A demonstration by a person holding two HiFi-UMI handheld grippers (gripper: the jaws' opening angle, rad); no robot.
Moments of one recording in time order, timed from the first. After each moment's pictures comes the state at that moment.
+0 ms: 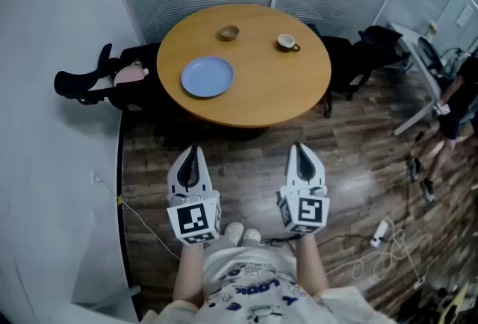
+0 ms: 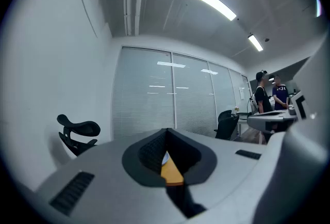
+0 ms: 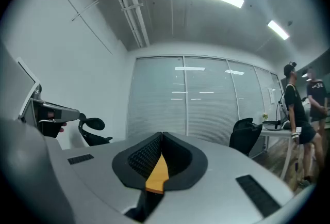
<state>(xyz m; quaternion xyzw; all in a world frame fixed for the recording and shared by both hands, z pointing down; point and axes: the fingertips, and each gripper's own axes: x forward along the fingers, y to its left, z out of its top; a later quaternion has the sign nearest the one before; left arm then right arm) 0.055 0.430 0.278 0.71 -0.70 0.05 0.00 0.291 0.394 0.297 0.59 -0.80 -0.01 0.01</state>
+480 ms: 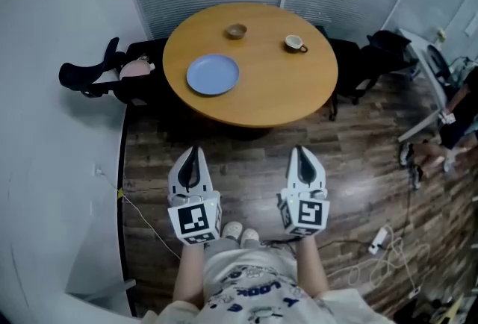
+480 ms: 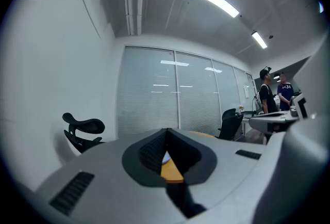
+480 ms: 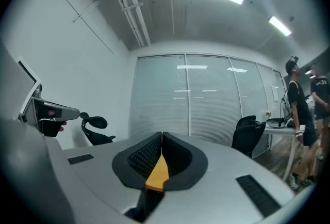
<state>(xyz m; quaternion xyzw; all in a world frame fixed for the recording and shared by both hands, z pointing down) 0.057 0.434 0.287 0.70 -0.72 0.05 0.01 0.295 0.392 0.307 0.59 -0.81 0.00 0.03</state>
